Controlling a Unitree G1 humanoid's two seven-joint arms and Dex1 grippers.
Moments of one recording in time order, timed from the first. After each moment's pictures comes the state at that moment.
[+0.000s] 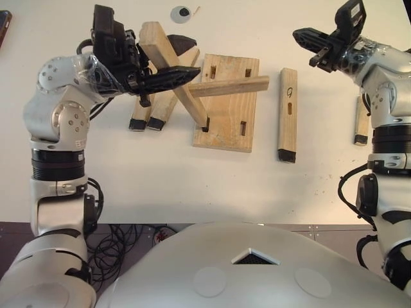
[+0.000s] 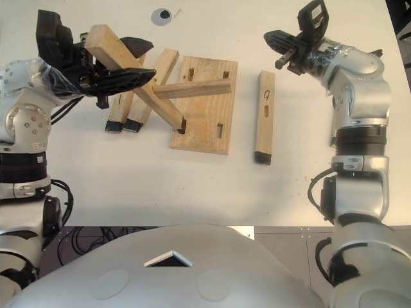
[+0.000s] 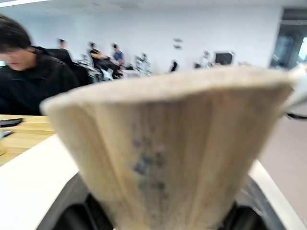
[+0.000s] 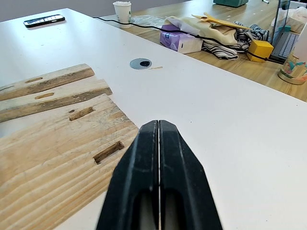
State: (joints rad) left arm -0.39 0.63 -0.06 -0.04 -0.70 0.35 -1.26; right arm -0.51 -0.55 0.01 0.31 0.30 0.41 0.83
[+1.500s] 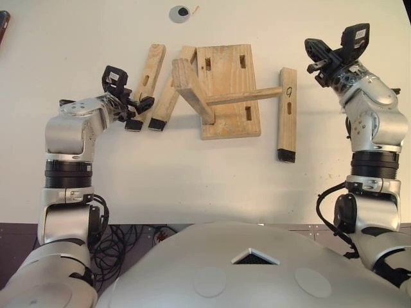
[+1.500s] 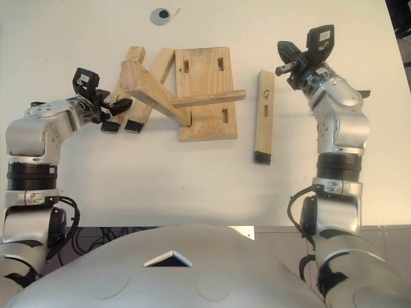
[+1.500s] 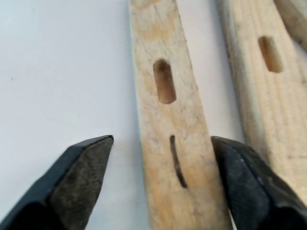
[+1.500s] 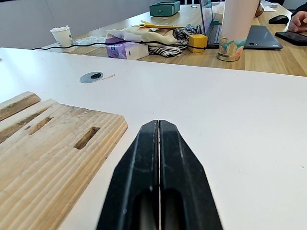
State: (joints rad) left arm -0.25 0.55 -0.01 0.10 -0.27 0.84 -0.47; right arm -0.34 -0.41 -0.14 0.20 0.32 0.40 0.52
